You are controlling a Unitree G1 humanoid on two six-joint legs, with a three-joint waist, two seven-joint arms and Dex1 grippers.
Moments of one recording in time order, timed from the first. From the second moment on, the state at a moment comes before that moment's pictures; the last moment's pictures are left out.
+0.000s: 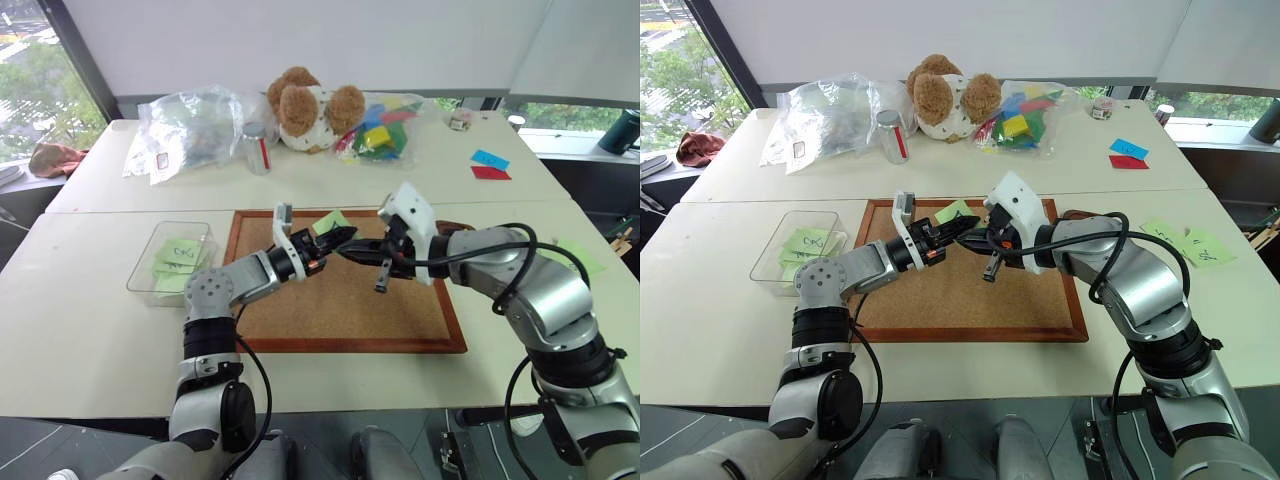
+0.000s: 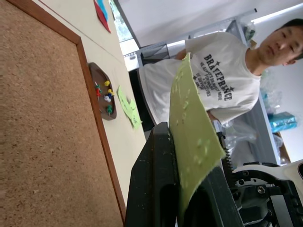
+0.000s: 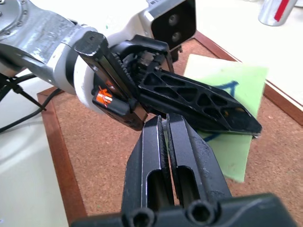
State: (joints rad) left arm -0.71 -0.04 0.41 0.27 -1.08 1.23 -0.26; right arm -0.65 -0.64 0.18 -0.45 0.41 0.94 0.76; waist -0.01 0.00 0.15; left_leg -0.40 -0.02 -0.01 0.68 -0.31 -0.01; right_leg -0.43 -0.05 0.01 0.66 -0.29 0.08
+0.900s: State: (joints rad) left arm -0.68 0.02 0.37 0.30 -1.04 1.13 -0.31; right arm -0.68 -0.69 0.10 -0.46 0.41 0.93 0.73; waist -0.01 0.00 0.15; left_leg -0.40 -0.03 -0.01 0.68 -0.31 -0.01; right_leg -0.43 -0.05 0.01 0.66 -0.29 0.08
